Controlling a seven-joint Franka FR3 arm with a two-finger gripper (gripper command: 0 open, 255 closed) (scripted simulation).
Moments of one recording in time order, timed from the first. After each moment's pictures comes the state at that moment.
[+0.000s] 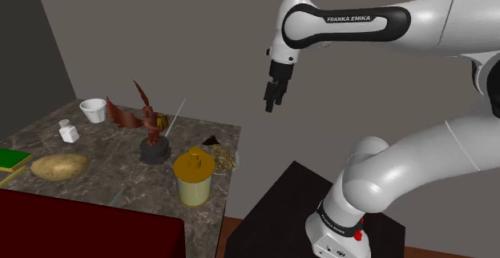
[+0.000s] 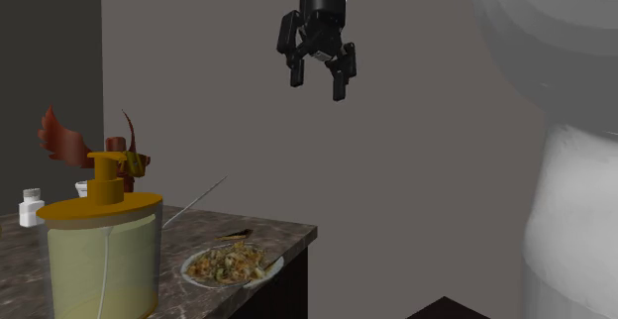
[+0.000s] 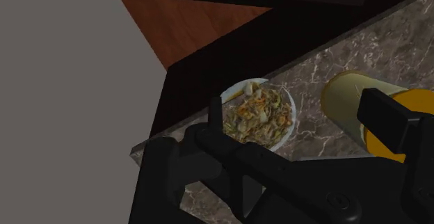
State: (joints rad) arm 0.07 -0.61 -0.21 -2.42 -0.01 1.72 -0.25
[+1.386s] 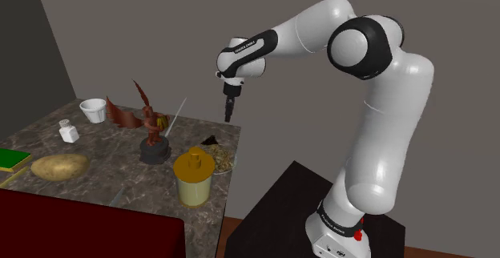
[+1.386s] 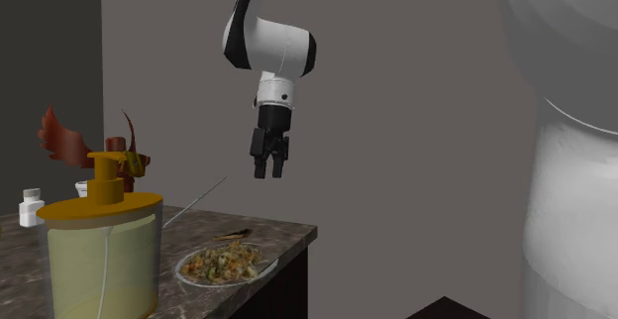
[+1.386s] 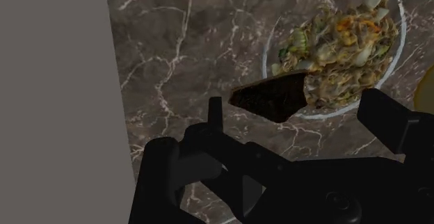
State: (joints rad) arm 0.18 0.19 -0.34 -2.06 0.23 2.16 -0.99
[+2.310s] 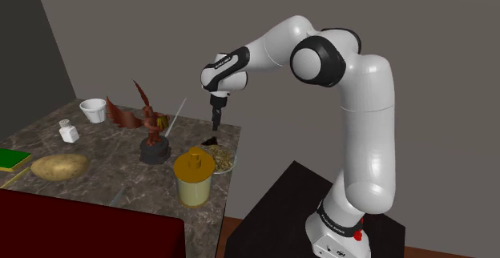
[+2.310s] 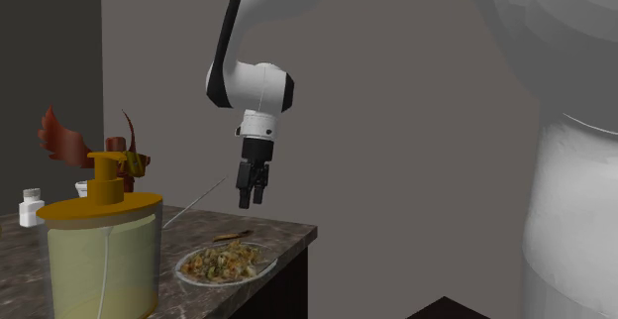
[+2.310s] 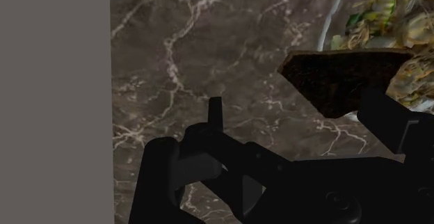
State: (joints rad) arm 0.14 0.45 -0.27 -1.89 0.34 2.25 -1.16
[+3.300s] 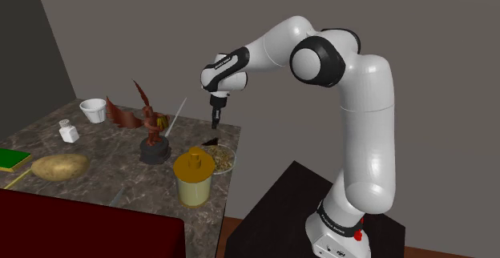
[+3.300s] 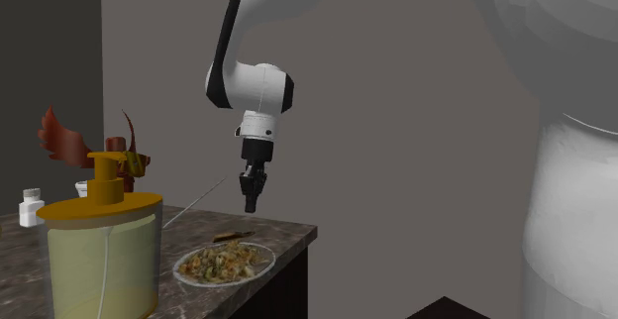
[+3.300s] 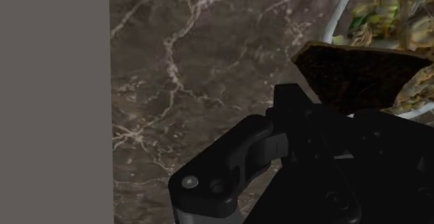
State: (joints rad) arm 0.14 0.45 -0.27 -1.89 0.34 2.26 -1.16
